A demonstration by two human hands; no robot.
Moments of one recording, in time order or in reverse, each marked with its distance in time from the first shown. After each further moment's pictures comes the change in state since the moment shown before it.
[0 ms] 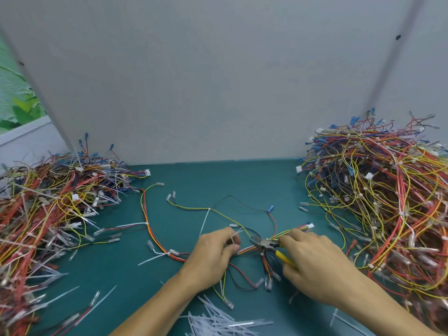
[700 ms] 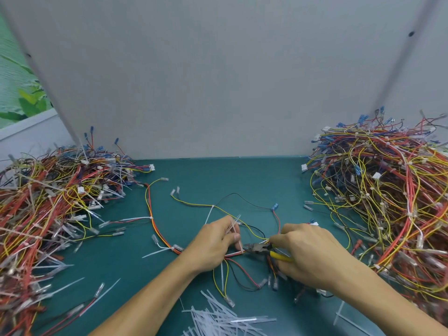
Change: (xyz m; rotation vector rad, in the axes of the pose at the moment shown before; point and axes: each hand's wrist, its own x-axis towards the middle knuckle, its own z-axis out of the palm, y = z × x) left_hand 0.012 0.002 -0.012 -0.124 -0.164 -0.174; right_hand 0.018 0.000 -0.004 -0.013 -0.006 -0.152
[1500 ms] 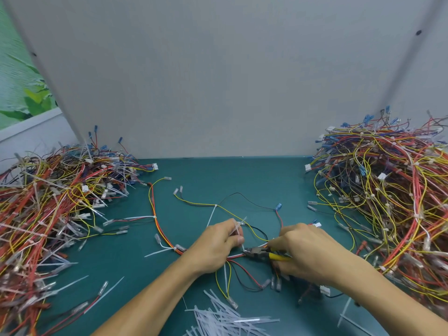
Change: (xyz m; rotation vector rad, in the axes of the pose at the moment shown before) left_hand 0.000 -0.004 0.000 0.078 -0.009 0.023; right_hand 0.012 0.005 0.005 0.043 -0.097 -0.079
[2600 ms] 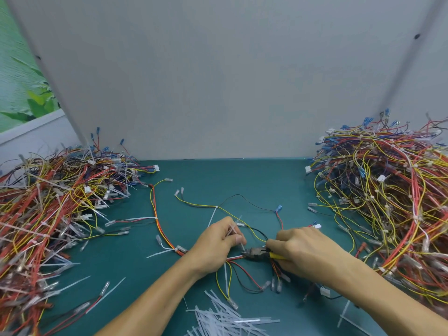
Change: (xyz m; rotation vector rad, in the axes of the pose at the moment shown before) left_hand -0.005 -0.001 0.003 -0.268 0.054 -0.099; right_hand 0.002 0.006 0.011 -0.181 0.015 -0.117
